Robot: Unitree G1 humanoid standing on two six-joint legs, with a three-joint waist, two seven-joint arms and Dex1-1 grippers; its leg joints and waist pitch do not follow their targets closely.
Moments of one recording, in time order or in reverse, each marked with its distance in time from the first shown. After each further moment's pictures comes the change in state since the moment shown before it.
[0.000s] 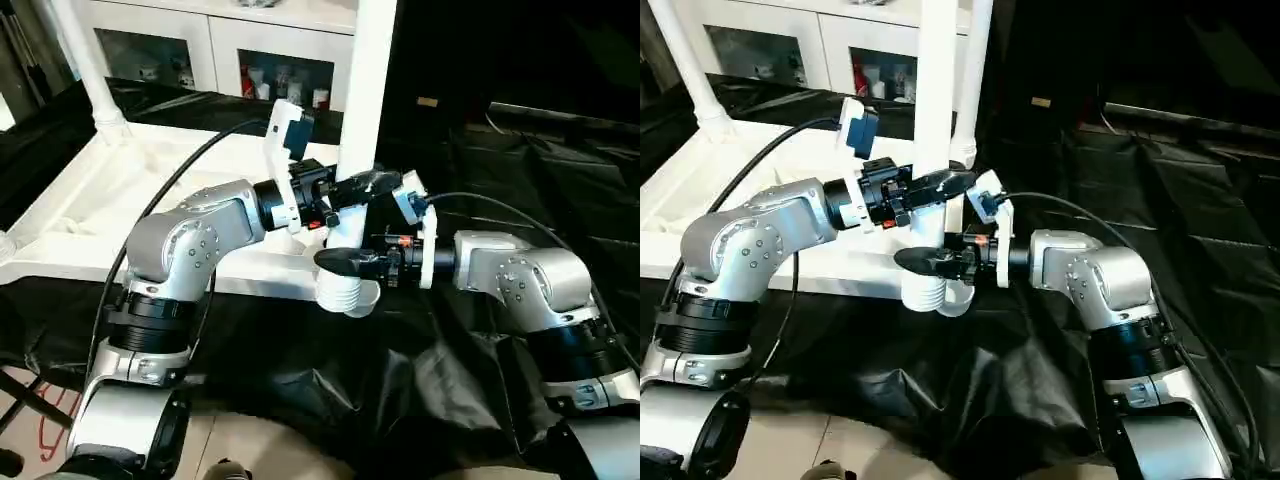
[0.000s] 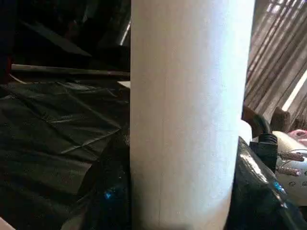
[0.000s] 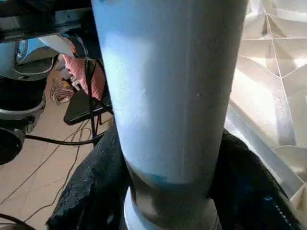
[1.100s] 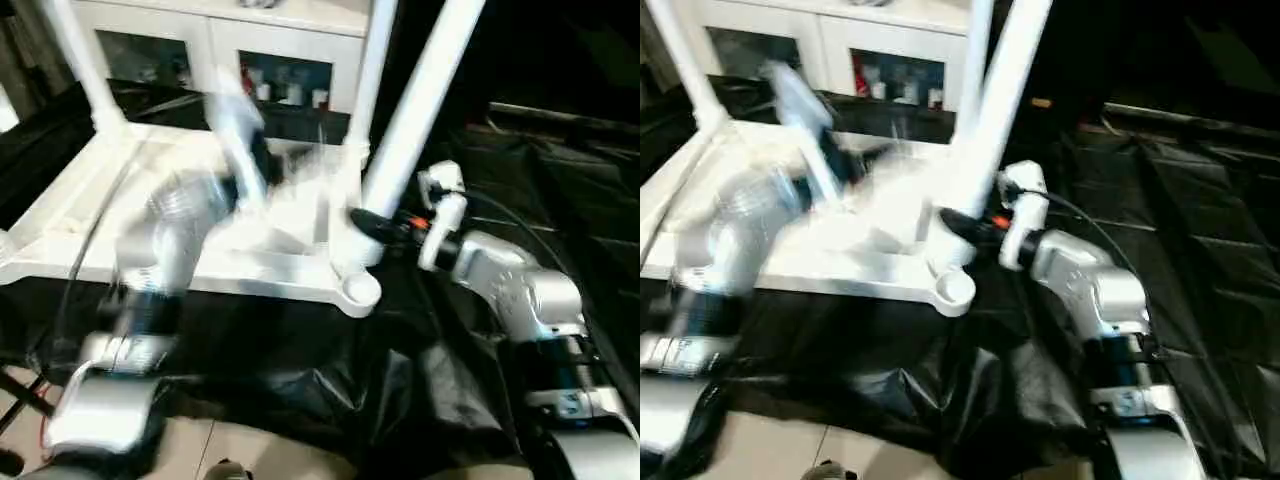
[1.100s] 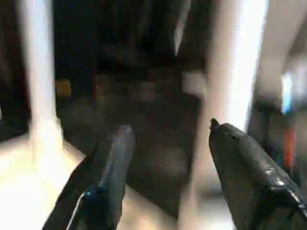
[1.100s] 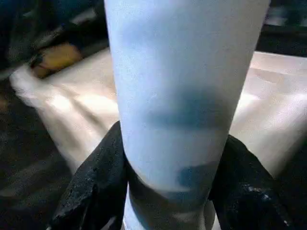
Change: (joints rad) left arm 0.019 0.141 -0.110 0.275 0.294 -0.439 -0.119; right arm 0.060 0.092 -0.146 0.128 -0.173 -0.317 -0.345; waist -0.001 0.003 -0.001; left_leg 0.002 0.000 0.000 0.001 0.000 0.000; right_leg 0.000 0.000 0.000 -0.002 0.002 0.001
